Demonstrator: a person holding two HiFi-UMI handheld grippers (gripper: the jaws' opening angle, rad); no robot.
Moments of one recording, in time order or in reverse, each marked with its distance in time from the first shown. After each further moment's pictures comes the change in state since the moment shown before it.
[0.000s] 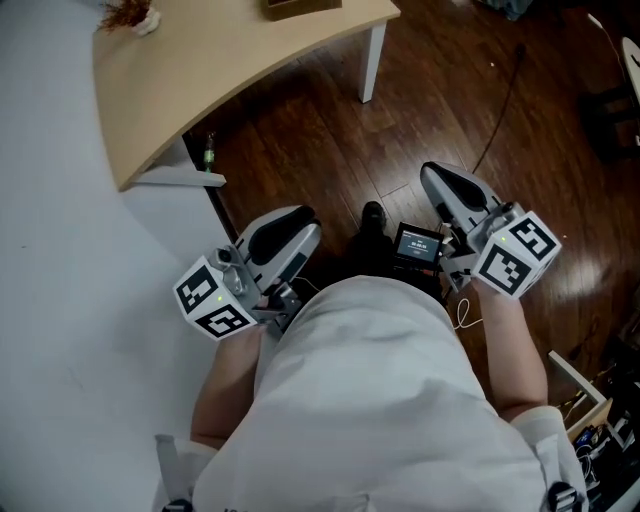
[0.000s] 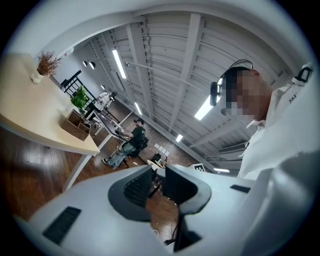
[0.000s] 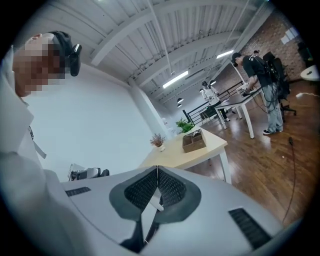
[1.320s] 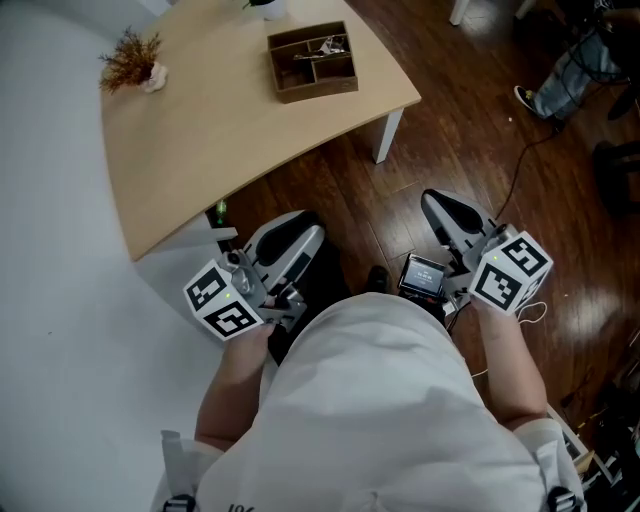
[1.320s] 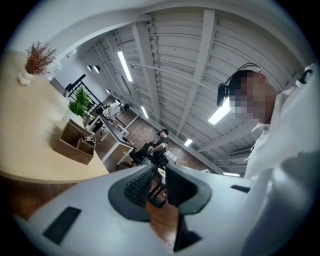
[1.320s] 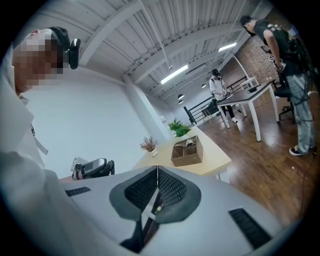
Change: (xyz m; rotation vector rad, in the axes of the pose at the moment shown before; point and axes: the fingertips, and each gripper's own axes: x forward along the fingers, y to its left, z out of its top) left arm 0.132 0.189 0.123 -0.017 -0.034 0.057; right arm 0.160 -0.146 0.103 -0.002 0.050 0.019
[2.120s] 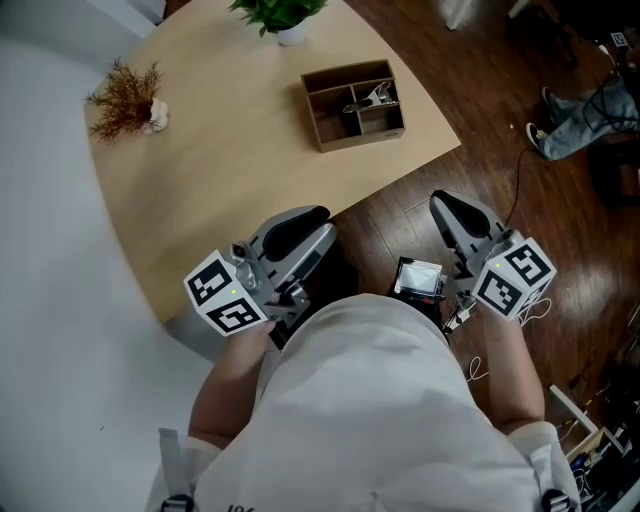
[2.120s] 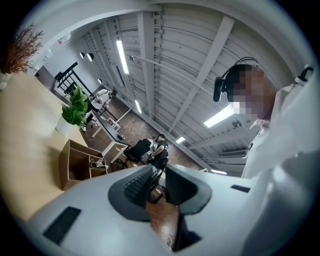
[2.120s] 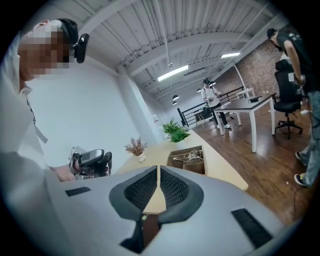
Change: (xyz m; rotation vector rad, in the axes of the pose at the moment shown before) left arm 0.001 0.132 0.125 -0.005 0.084 -0.143; right arm 0.153 0.000 0.065 -0.065 0.006 -0.144
